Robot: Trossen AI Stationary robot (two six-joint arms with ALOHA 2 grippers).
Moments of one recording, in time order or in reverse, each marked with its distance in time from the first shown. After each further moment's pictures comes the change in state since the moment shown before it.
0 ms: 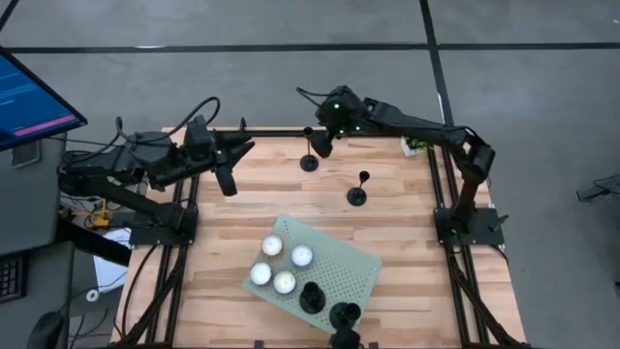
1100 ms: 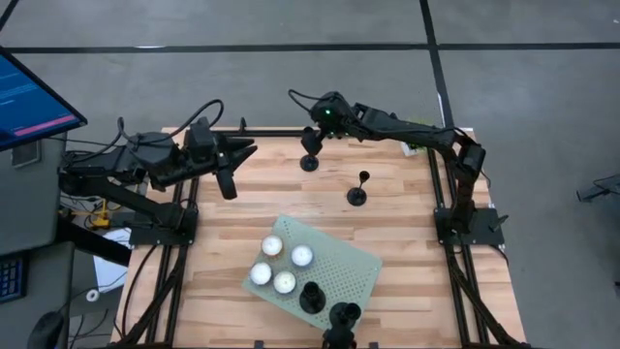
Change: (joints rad) left arm 0.000 0.006 -0.001 -0.001 0.046 -0.004; right arm 0.039 0.066 0.016 0.106 0.200 0.069
